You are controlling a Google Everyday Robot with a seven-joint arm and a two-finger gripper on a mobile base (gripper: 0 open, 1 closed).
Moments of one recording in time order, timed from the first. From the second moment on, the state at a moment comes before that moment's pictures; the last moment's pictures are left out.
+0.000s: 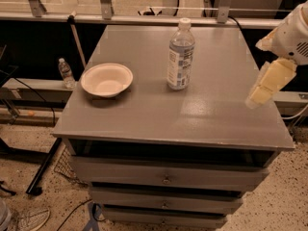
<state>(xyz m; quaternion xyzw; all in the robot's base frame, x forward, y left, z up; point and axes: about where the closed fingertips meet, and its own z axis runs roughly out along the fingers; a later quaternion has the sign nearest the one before) 0.510 -0.231 0.950 -0.55 0.80 0.01 0.23</state>
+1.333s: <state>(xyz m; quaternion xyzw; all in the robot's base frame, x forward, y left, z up) 0.576 -0.169 0.957 -0.48 0.81 0.06 0.32</state>
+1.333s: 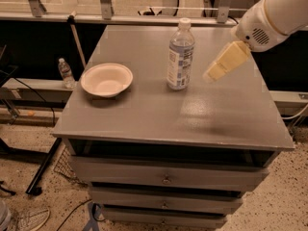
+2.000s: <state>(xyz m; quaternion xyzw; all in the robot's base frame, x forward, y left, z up) 0.602 -0.127 0.955 -0.46 0.81 0.10 0.36</state>
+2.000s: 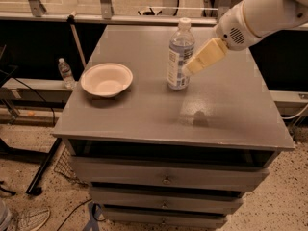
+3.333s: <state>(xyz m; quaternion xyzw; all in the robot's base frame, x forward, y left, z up) 0.639 -0.075 0.945 -0.45 0.78 0.15 0.39</state>
